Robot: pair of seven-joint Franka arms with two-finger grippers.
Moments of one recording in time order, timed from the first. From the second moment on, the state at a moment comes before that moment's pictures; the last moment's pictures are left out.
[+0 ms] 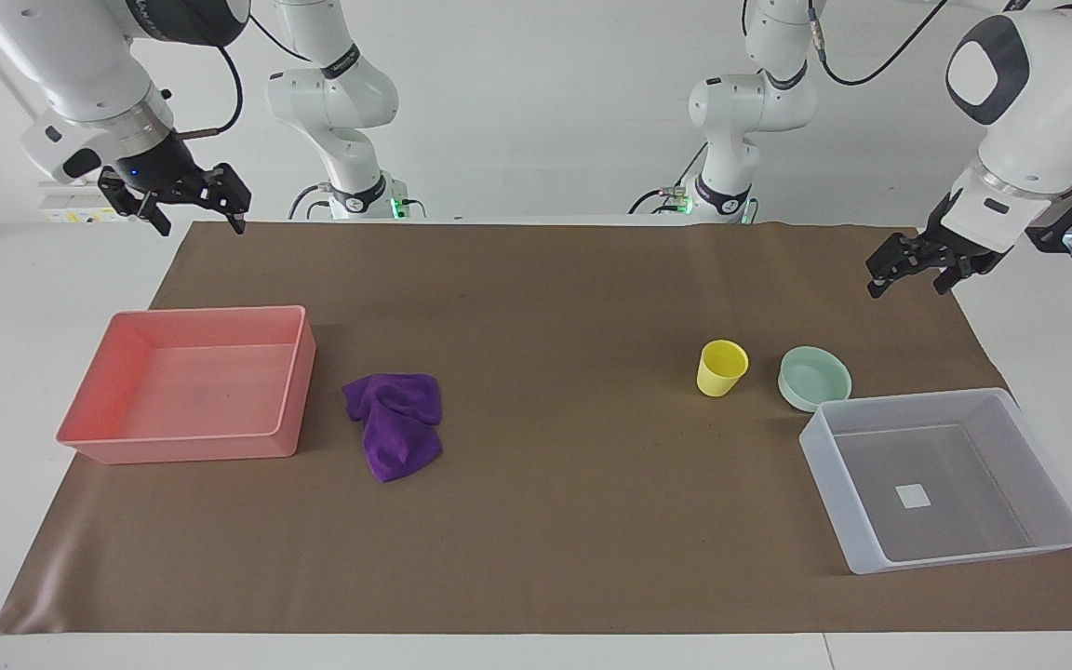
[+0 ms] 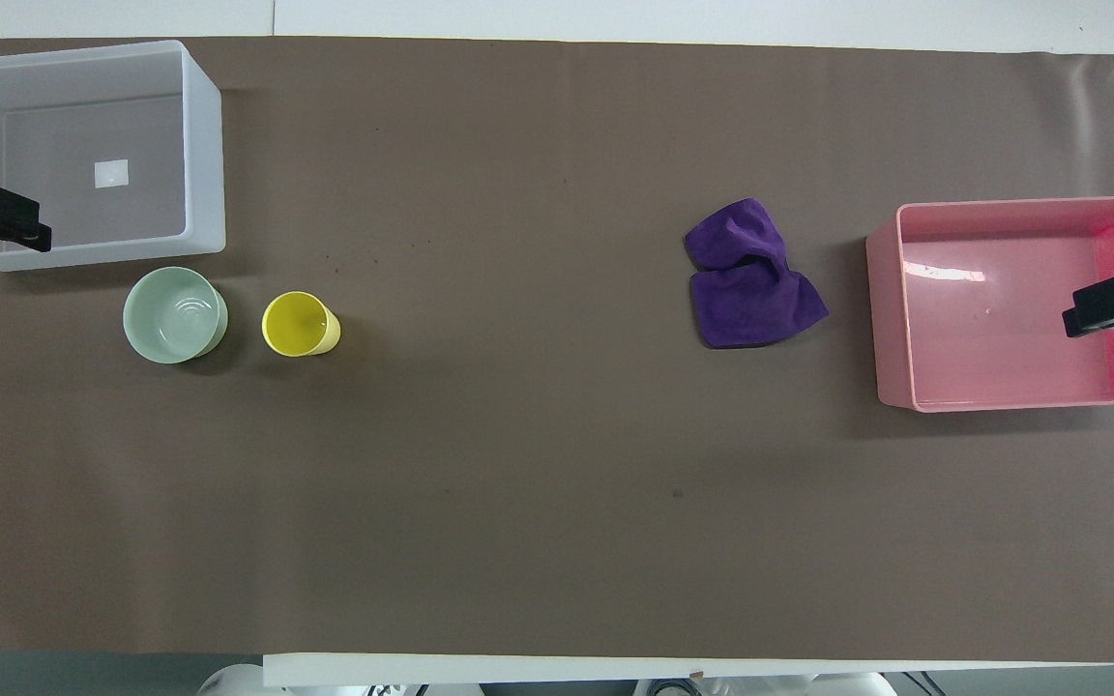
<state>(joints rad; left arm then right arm) -0.10 0.04 0.05 -1.60 0.00 1.61 0.01 -0.02 -0.09 -0.06 -1.65 -0.04 1.44 -0.11</state>
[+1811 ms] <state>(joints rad) -0.03 -0.06 0.05 -2.03 0.00 2.00 0.01 0.24 0.27 -0.05 -1.84 0.02 2.12 -0.05</state>
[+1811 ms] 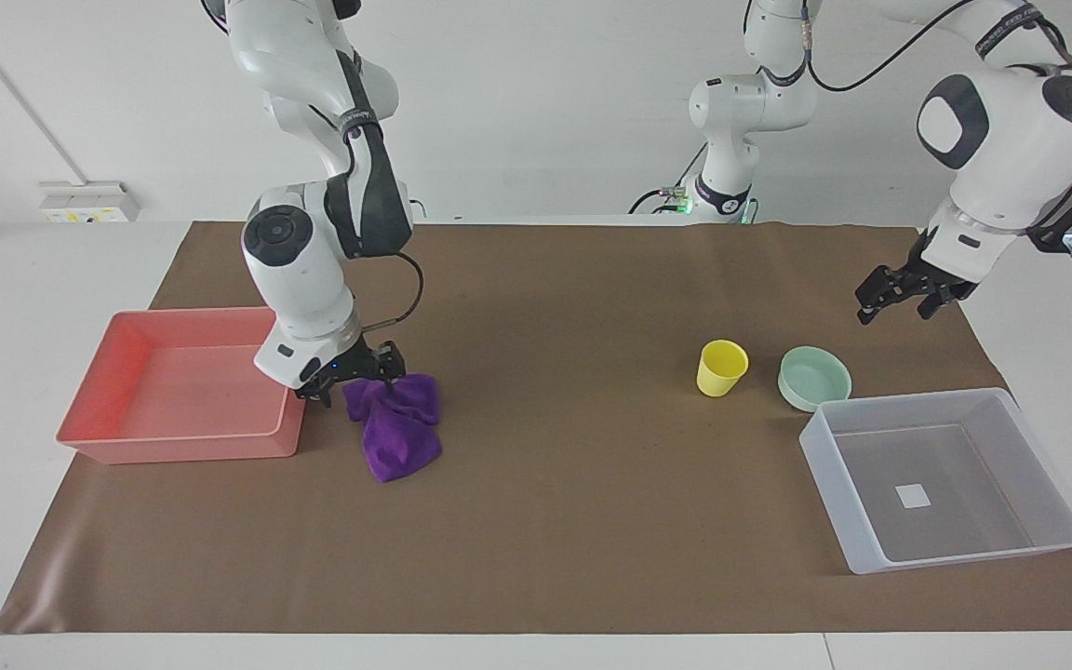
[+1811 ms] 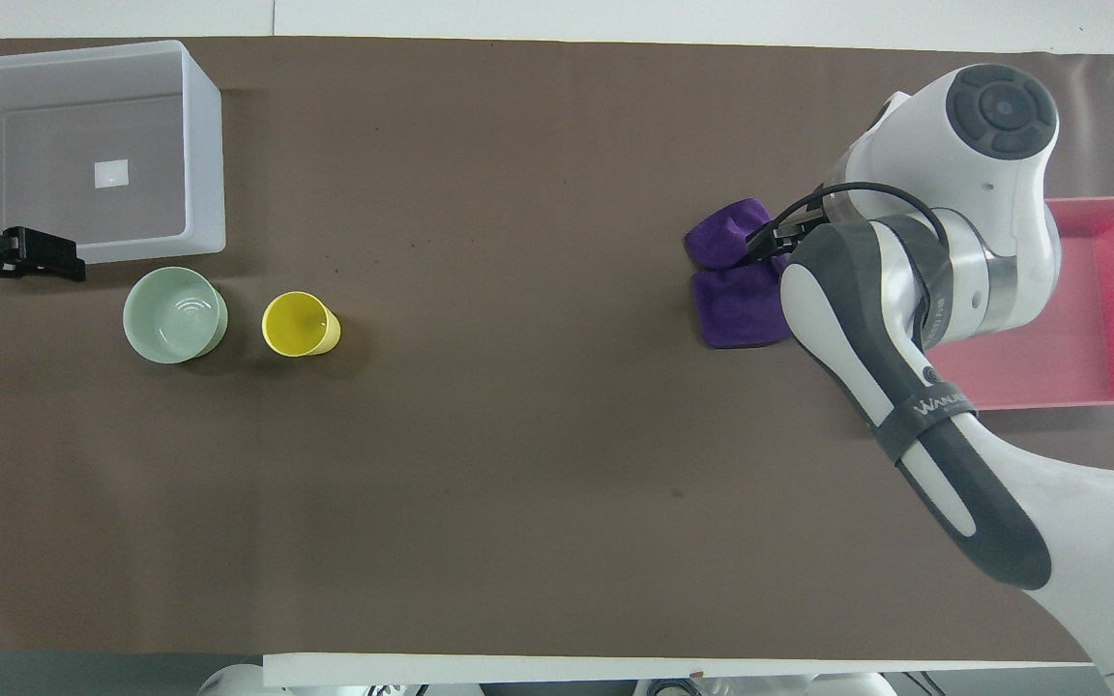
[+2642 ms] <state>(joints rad) -0.02 0.05 0.04 -2.32 0.00 2.45 -0.06 0.27 0.36 -0.05 -1.88 0.02 2.26 -0.05</state>
